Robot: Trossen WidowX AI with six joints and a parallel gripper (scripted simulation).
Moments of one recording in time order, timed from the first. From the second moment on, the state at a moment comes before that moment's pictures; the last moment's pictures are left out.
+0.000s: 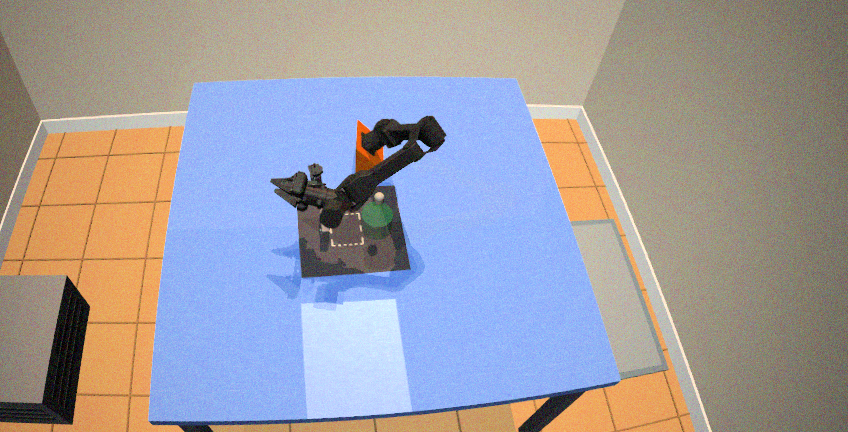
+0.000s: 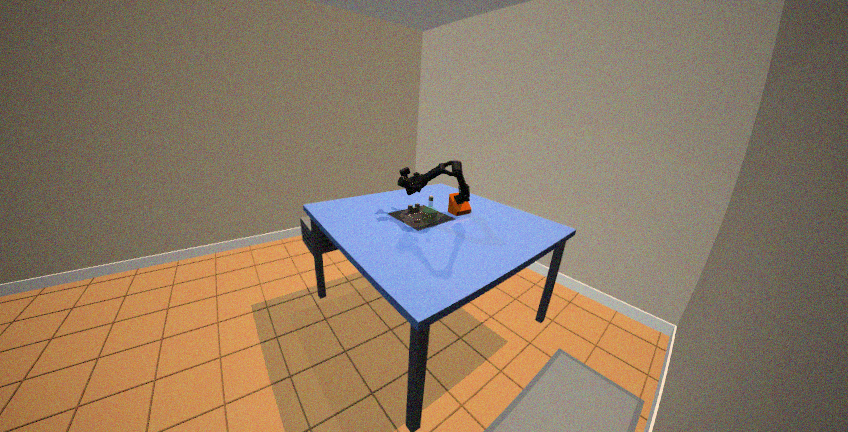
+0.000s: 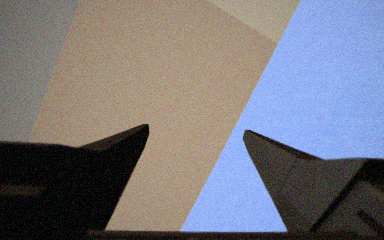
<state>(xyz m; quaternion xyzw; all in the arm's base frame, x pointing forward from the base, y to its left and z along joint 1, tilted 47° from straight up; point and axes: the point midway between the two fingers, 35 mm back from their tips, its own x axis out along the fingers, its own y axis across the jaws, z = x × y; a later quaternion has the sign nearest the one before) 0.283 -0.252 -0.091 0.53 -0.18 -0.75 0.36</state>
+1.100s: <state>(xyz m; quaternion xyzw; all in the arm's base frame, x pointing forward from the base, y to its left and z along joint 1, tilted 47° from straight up) 0.266 -0.181 -0.021 0.36 0.59 -0.37 0.62</state>
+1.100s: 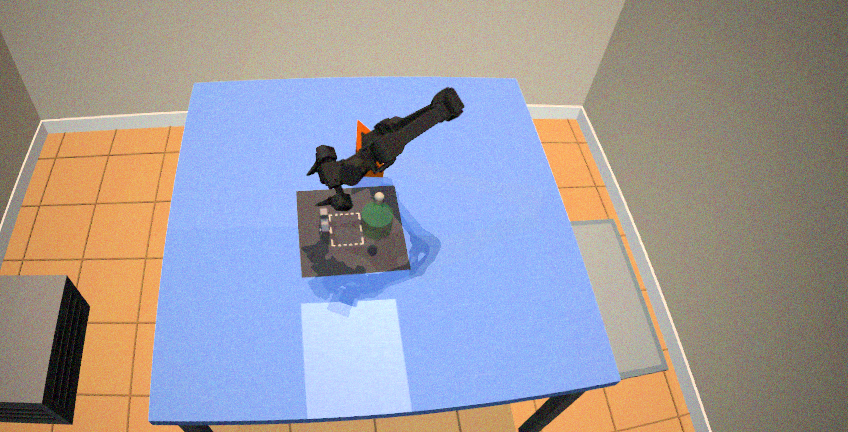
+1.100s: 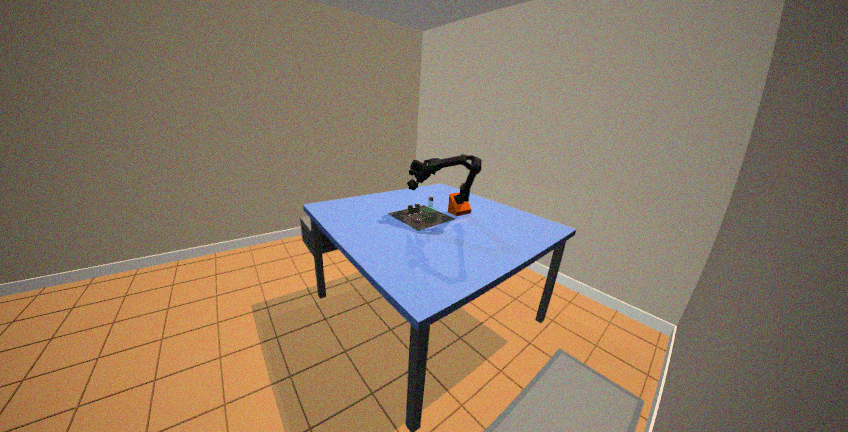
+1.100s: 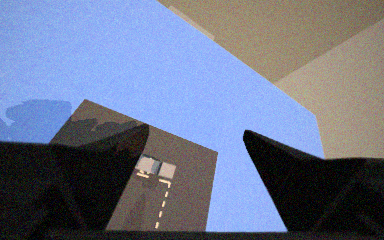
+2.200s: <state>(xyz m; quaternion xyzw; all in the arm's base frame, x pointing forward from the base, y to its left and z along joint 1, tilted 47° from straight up) 0.242 -0.083 0.082 -0.05 0.47 0.35 0.81</state>
